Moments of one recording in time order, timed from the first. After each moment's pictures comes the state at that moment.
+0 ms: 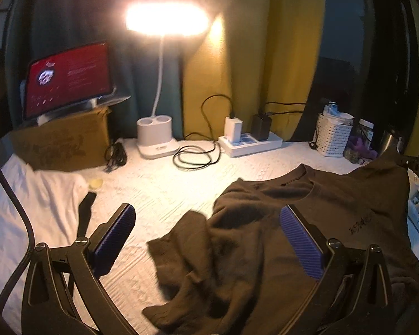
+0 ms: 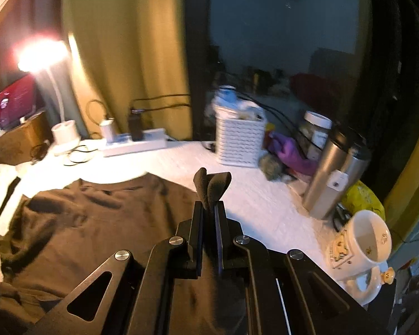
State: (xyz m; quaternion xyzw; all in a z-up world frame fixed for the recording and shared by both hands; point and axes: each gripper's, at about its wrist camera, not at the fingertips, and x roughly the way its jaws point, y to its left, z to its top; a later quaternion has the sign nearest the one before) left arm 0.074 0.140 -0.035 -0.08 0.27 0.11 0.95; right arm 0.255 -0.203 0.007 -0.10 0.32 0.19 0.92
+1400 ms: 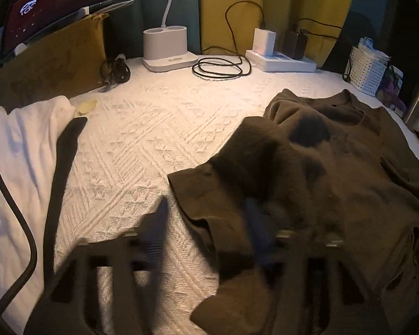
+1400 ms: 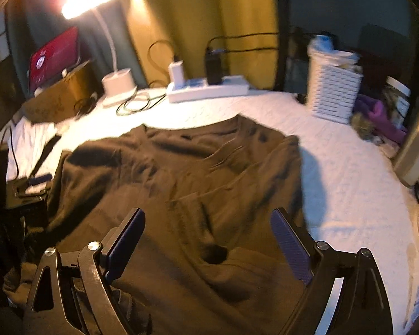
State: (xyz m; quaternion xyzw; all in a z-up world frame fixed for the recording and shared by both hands) left arm 0.102 0.180 -0.131 -0.08 0.42 0.11 0.90; right arm 0.227 -0.135 -0.067 -0.08 0.40 0.29 0.86
